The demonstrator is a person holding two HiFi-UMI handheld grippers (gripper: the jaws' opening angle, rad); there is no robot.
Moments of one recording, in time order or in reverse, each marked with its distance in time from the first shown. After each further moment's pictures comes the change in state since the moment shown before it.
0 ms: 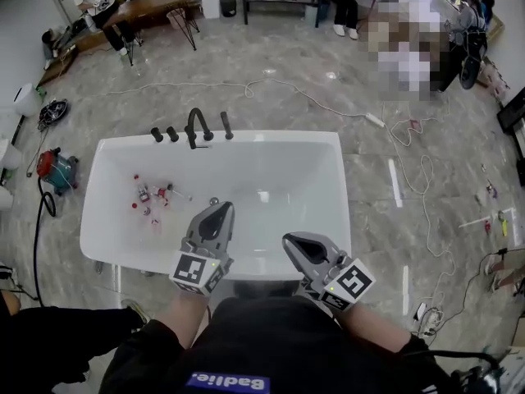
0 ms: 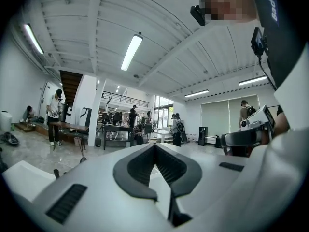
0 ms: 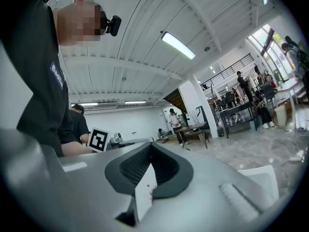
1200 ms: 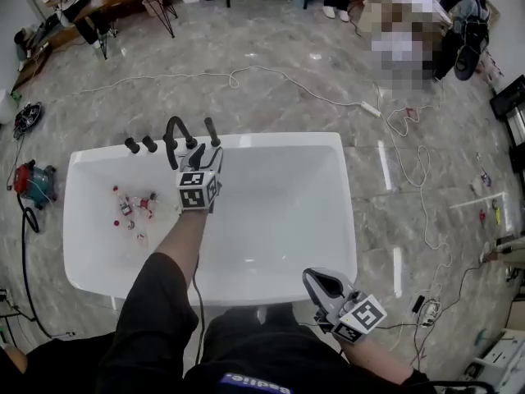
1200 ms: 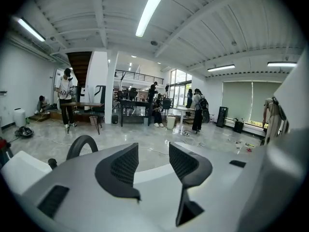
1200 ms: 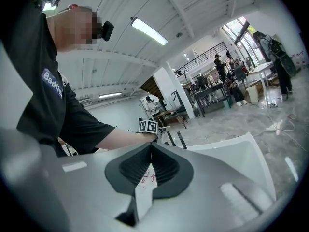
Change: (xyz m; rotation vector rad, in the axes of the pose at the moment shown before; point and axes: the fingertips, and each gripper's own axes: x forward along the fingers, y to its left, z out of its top) left arm 0.266 0.255 -0.164 -0.036 0.309 0.178; right arm 0.020 -0.106 -0.080 0.205 0.128 -0.244
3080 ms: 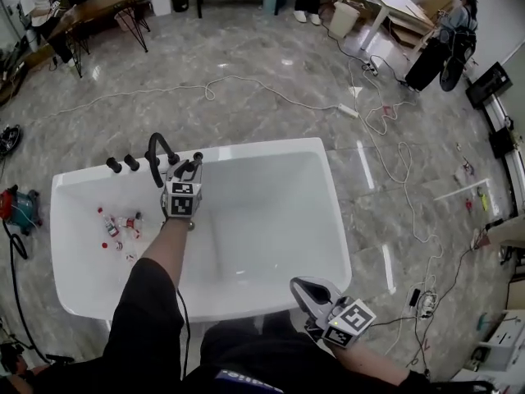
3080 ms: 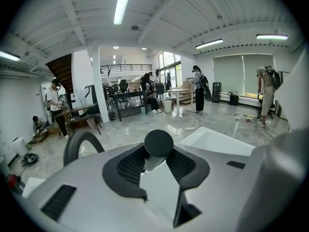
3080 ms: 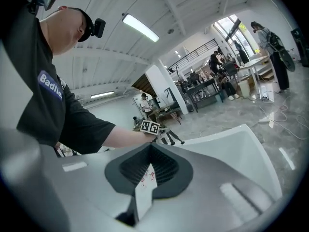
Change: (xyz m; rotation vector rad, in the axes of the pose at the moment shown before) left arm 0.041 0.037 -0.051 0.237 0.163 0.001; right arm 0.023 -0.001 -0.029 0.072 0.028 -0.083
